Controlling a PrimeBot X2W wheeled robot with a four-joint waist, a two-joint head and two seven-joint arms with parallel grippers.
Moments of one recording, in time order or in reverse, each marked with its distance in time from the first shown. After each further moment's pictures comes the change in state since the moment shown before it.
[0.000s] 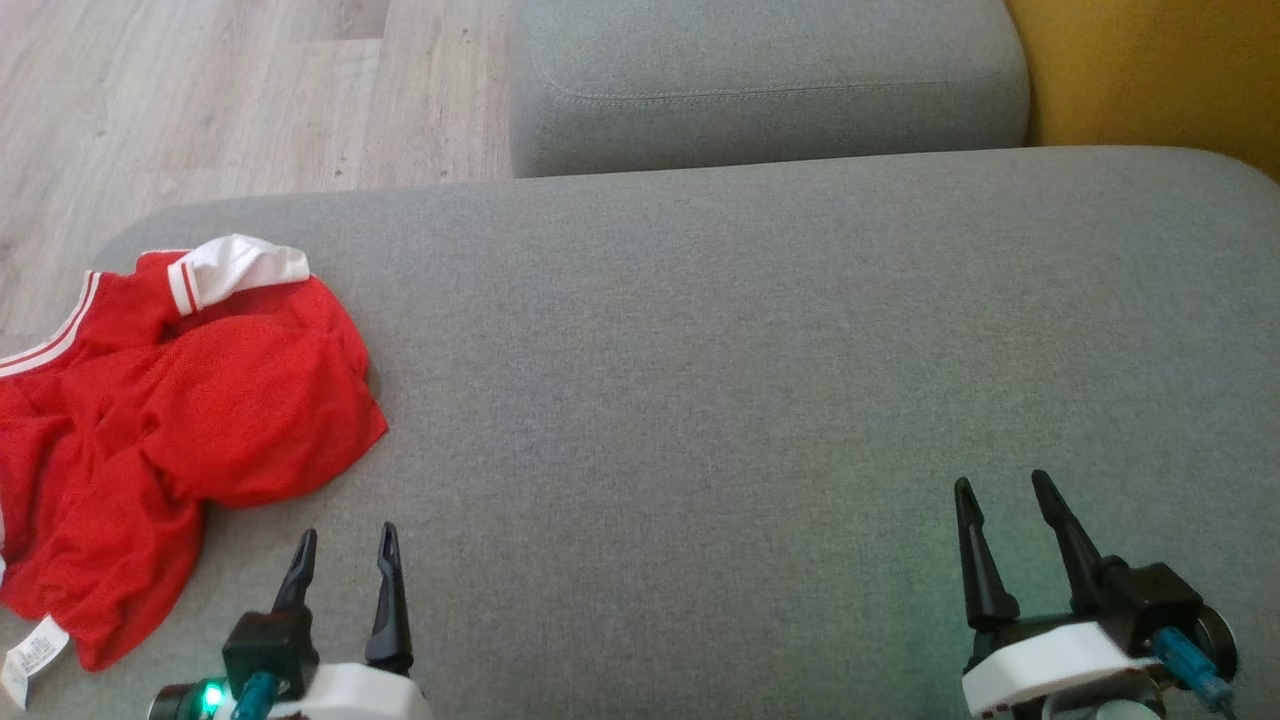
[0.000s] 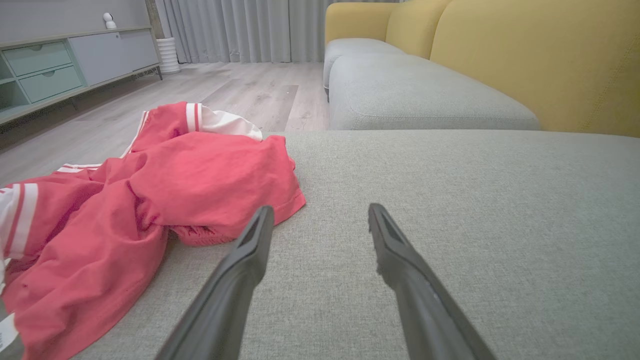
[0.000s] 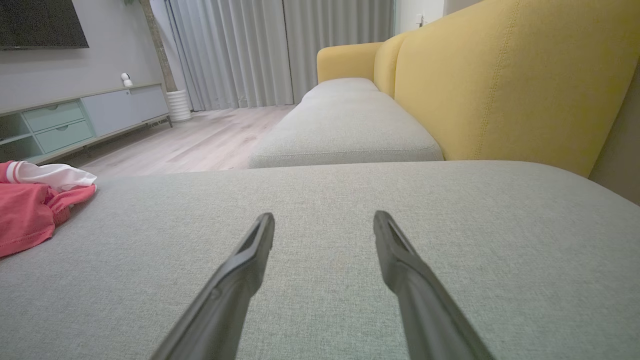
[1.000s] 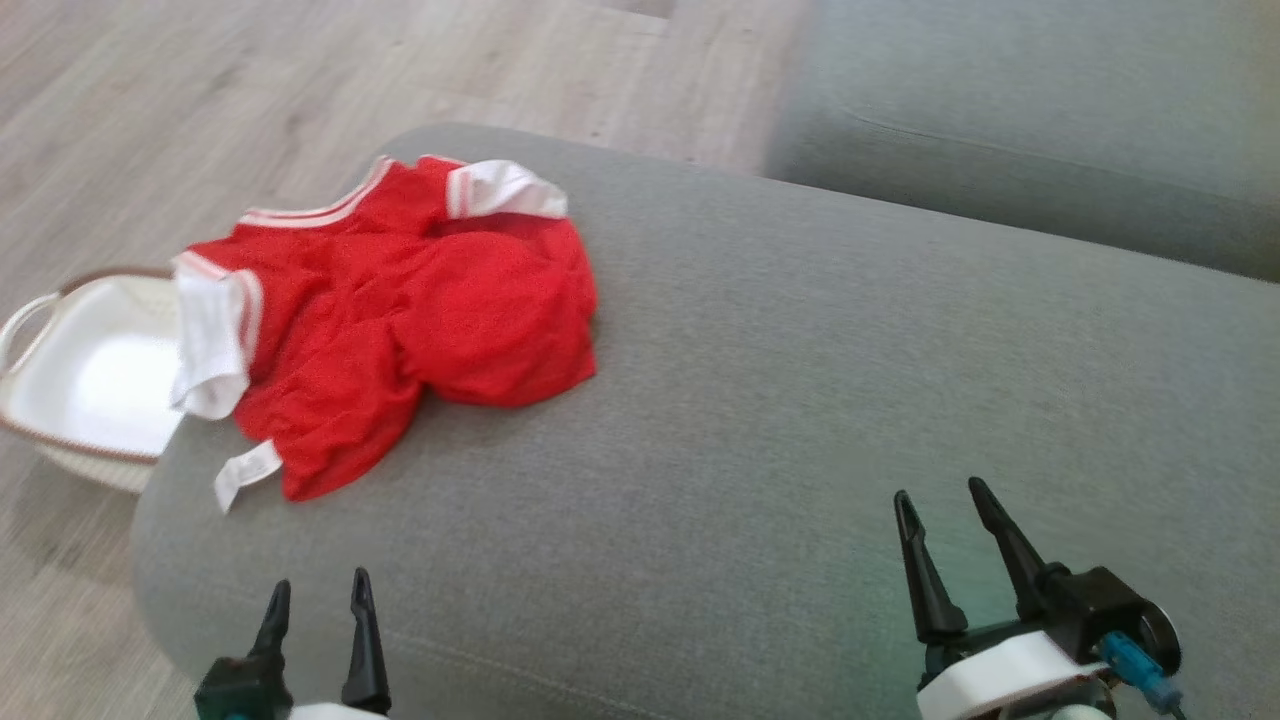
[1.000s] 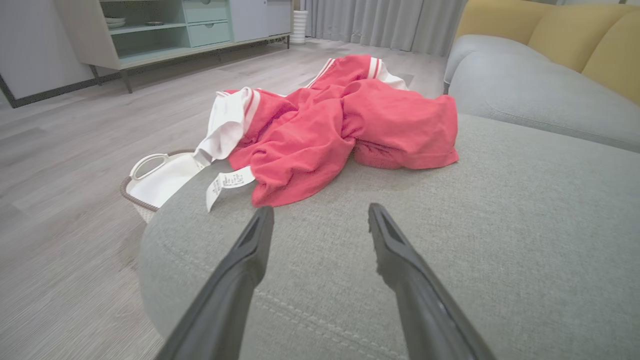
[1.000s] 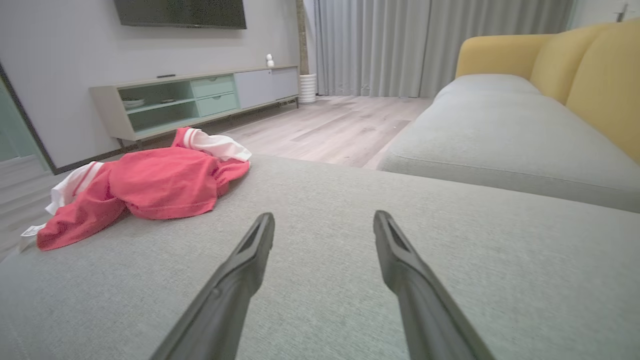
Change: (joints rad) left arm 0.068 0.000 0.037 -0.002 -0.037 0.004 -0.001; right arm -0.001 0.001 0.101 0.005 0.011 0.000 0.000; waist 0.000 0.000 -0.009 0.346
